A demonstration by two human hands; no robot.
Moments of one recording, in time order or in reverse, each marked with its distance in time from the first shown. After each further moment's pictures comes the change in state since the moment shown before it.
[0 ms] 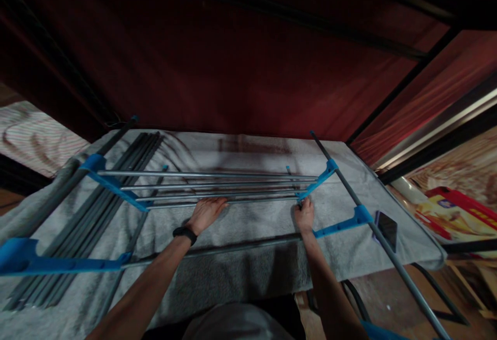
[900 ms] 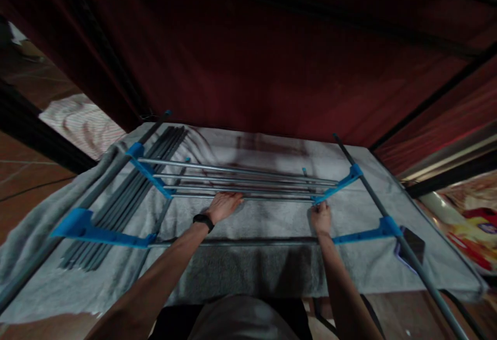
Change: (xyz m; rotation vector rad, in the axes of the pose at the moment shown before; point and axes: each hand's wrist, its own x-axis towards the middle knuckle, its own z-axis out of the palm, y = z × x) left_hand 0.000 0.012 -0.015 0.052 -0.089 0.021; right_hand 0.017 0.013 -0.003 0.148 -0.033 -0.018
